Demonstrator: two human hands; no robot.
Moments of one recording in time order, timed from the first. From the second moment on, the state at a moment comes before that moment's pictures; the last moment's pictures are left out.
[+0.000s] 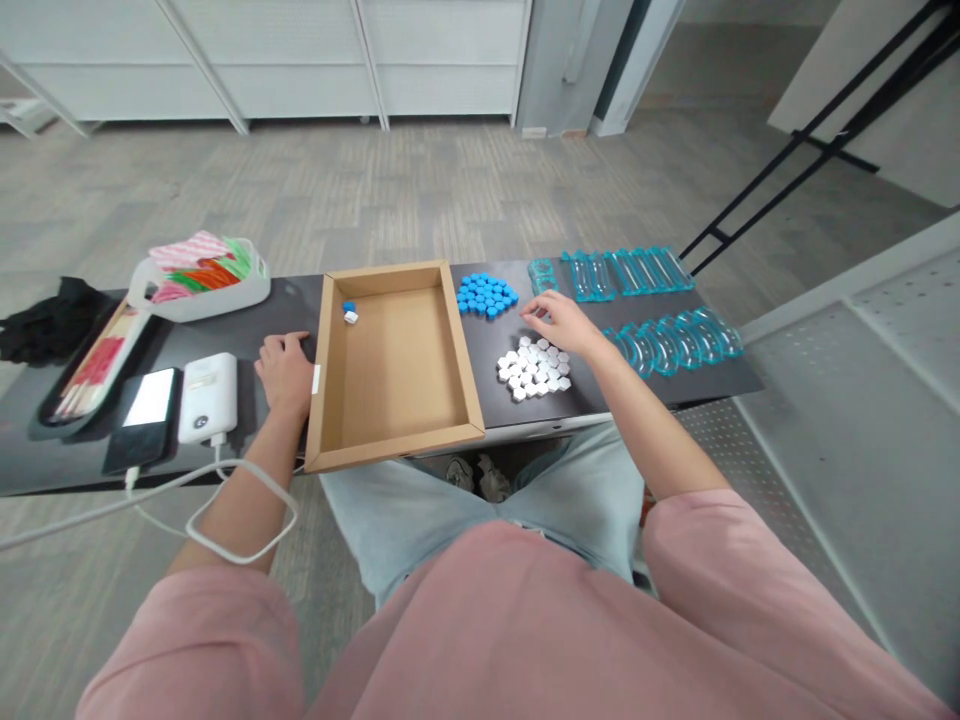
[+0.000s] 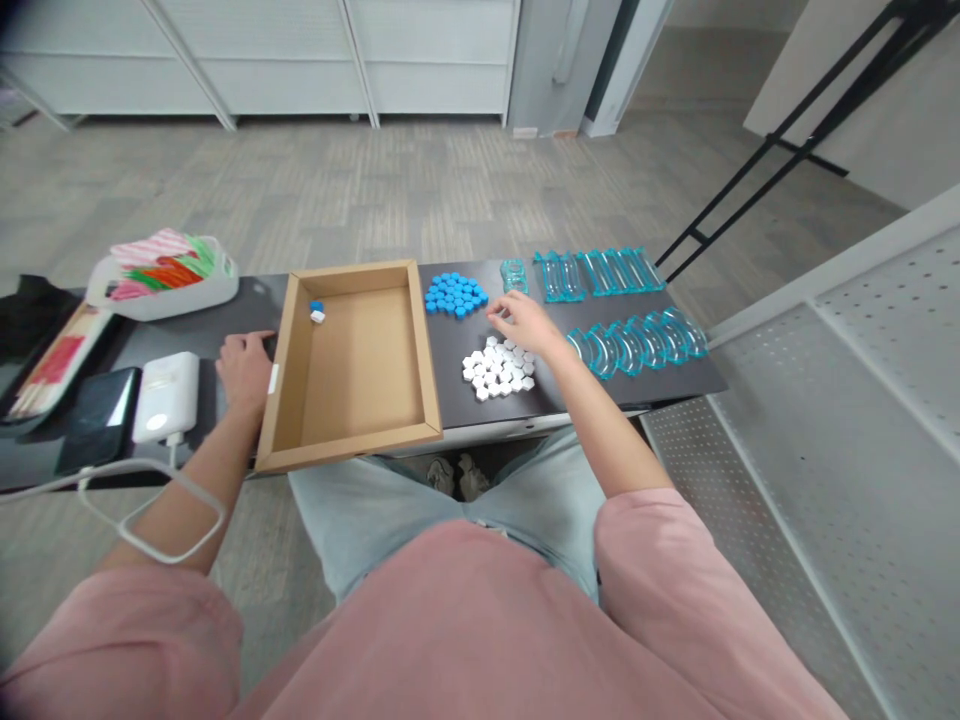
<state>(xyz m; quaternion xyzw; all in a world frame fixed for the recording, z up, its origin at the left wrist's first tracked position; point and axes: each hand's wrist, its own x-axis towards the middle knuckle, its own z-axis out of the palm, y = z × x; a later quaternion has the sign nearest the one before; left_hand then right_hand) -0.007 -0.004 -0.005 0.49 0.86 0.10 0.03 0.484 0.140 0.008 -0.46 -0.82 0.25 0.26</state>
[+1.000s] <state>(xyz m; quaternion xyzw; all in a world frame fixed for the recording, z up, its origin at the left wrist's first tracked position) -0.004 -0.004 -0.003 0.50 0.86 0.12 0.03 0.287 0.135 0.052 -0.25 -0.90 0.30 0.17</state>
